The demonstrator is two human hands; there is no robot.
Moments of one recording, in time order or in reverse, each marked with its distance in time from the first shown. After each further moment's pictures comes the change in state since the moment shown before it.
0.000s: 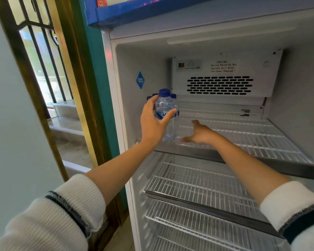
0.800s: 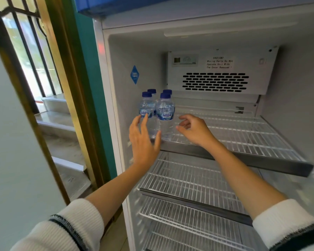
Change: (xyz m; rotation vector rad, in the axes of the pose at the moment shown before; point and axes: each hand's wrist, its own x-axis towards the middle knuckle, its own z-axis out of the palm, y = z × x) left_hand -0.055 -0.064 -0.001 0.474 0.033 0.131; right_hand -0.027 -0.010 0.009 0.284 0.278 -0.241
